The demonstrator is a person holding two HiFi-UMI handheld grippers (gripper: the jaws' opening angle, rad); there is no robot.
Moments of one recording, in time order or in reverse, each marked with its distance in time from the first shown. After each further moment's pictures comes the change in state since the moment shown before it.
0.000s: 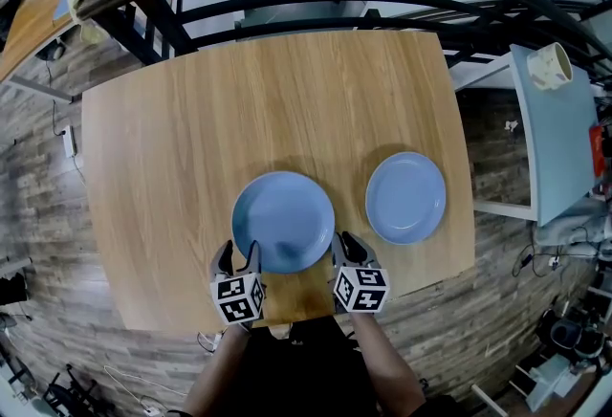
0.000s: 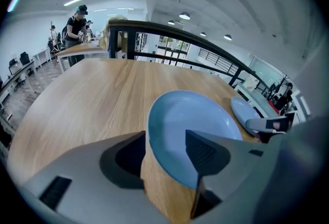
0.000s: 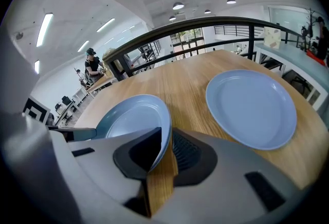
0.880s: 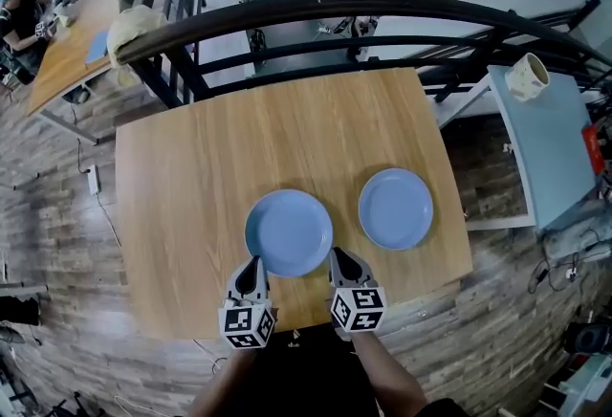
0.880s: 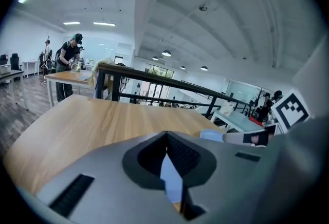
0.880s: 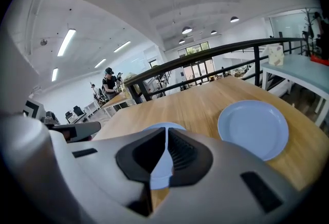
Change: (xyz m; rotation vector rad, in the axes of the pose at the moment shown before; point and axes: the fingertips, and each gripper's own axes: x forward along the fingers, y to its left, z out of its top) left arm -0.112 -0.059 0.070 0.076 -0.397 -0.184; right arm -0.084 0.059 0.047 -0.042 -0.257 0.120
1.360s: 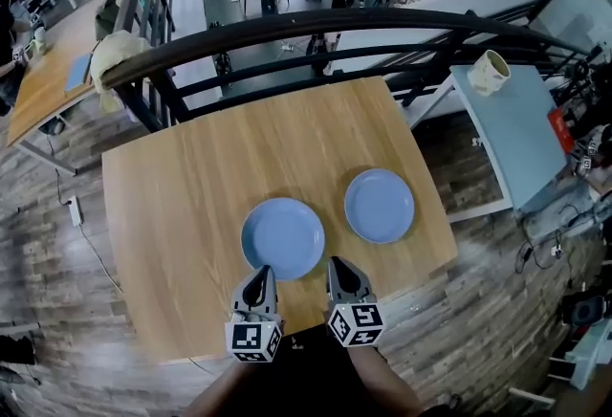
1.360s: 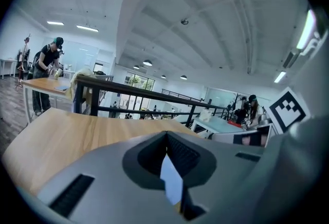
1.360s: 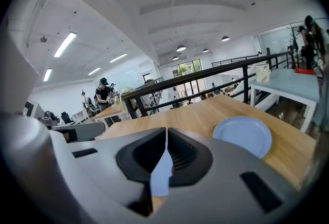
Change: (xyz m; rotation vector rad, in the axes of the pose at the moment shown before) left arm -0.033 -0.036 0.045 0.095 -0.104 -0.219; right arm -0.055 0.039 0.035 -0.007 -0.189 -0.103
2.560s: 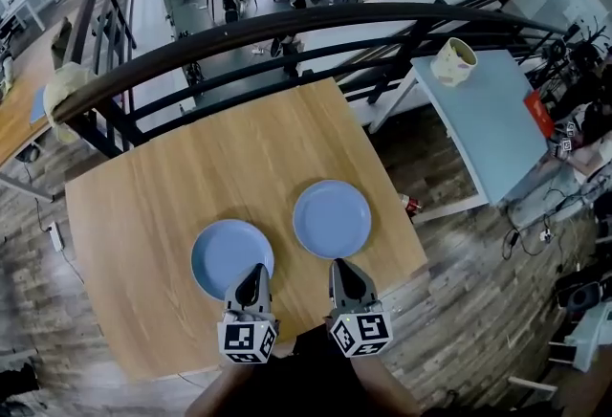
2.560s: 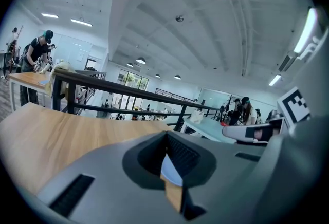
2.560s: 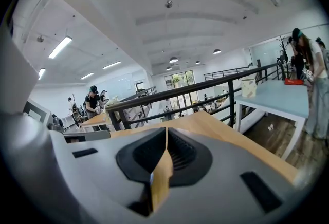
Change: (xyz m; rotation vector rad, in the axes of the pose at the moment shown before) left arm 0.097 -0.101 0.014 -0.013 0.007 -0.079; right arm -0.035 -0.125 0.079 -0.021 -0.129 -0.094
